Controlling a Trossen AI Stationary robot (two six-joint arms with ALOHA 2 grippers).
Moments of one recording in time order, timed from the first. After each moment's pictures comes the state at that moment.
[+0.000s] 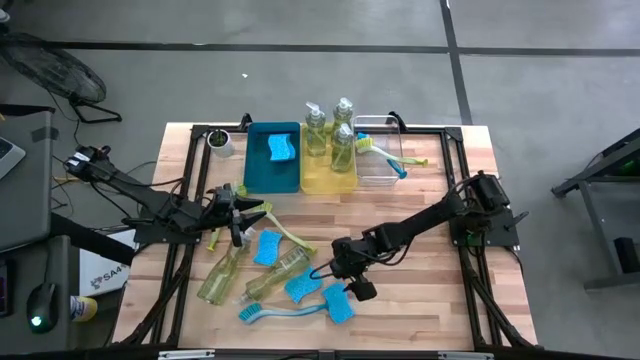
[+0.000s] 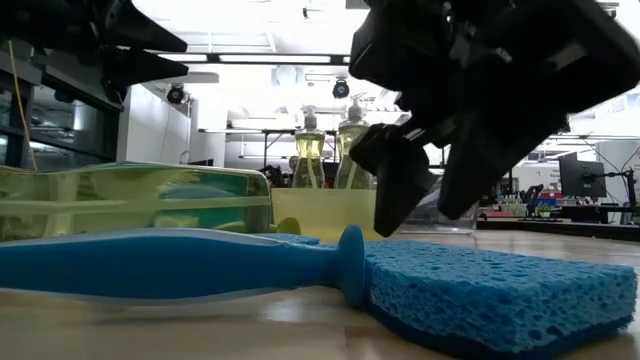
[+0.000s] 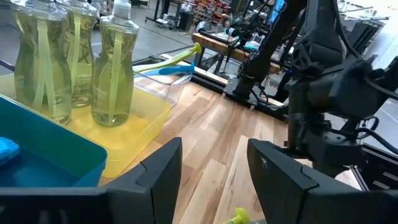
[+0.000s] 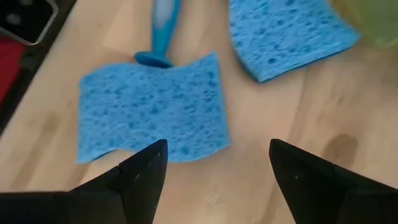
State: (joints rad) left arm -0.46 0.64 0.29 0.24 -0.75 -0.43; right arm 0.30 1.89 1.09 -0.15 -0.25 0.04
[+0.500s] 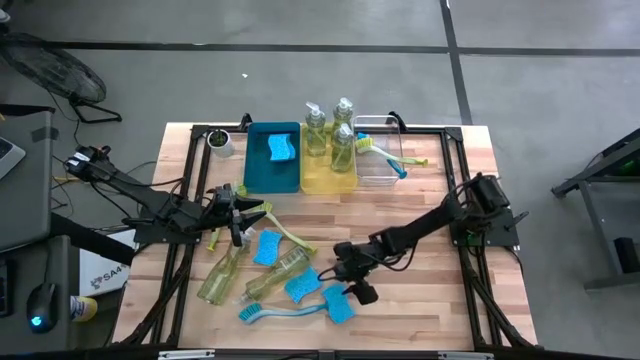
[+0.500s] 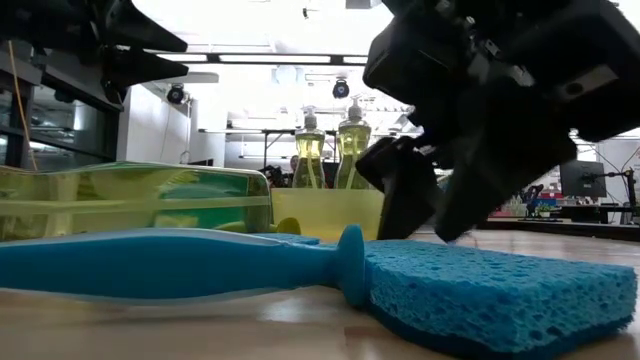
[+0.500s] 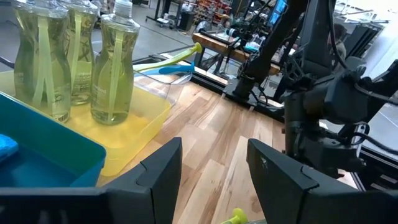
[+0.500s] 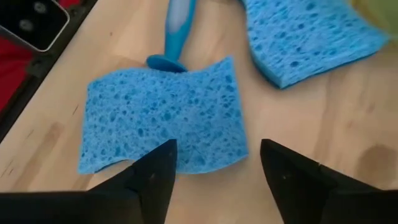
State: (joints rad) left arm -0.46 0.64 0.29 0.24 -0.75 -0.45; right arm 0.33 1.89 0.97 0.11 -0.24 0.08
